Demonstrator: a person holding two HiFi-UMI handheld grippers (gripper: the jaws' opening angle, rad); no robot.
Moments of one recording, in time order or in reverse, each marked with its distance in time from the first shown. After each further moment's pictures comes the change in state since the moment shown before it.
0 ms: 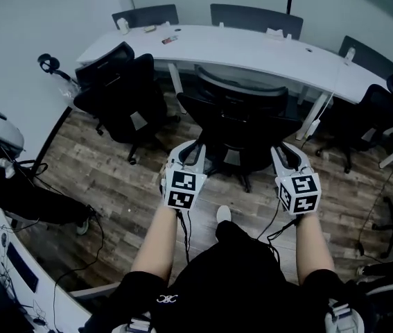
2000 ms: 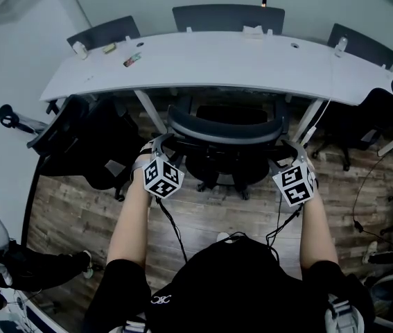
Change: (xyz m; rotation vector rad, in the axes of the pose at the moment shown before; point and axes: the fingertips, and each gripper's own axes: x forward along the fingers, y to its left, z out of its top) left arm 0.328 0.134 -0.024 0.629 0.238 -0.210; right arm 0.241 -0.184 -0.053 -0.265 0.349 -0.055
